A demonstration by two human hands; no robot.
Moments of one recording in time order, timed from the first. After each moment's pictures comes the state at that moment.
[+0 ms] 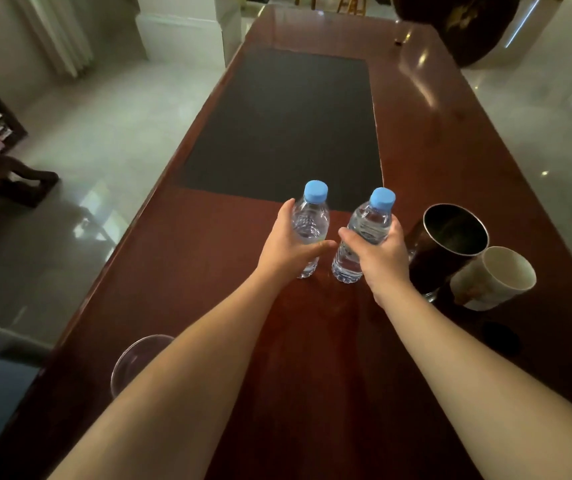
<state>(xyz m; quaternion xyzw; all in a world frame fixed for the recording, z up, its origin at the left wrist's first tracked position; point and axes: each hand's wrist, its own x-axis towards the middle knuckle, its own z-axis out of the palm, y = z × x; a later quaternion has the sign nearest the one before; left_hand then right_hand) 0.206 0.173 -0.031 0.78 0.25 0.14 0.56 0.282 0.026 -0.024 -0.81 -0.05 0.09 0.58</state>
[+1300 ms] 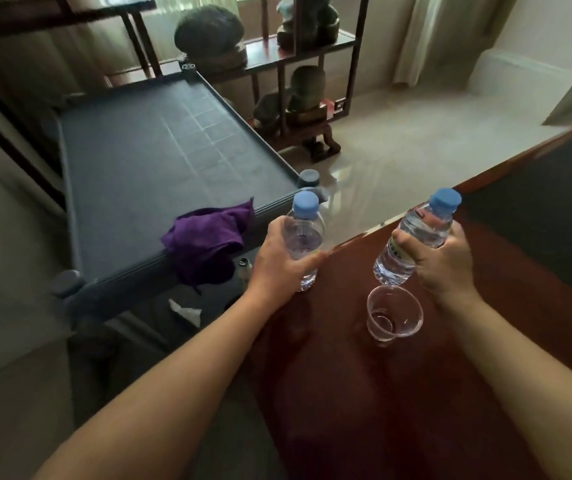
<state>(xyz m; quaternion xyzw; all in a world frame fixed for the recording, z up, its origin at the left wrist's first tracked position) -0.180 0.210 0.026 0.61 0.55 0.42 0.38 0.059 0.196 0.036 -0.66 -0.44 0.29 0.54</state>
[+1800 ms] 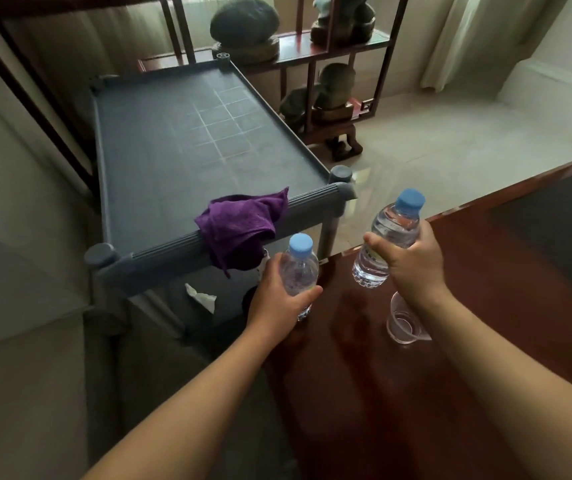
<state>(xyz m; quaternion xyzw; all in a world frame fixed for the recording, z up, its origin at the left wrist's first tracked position) -0.217 0.160 -0.022 0.55 0.62 0.40 0.40 -0.009 0.205 0.027 -0.62 -0.47 0.35 0.52</state>
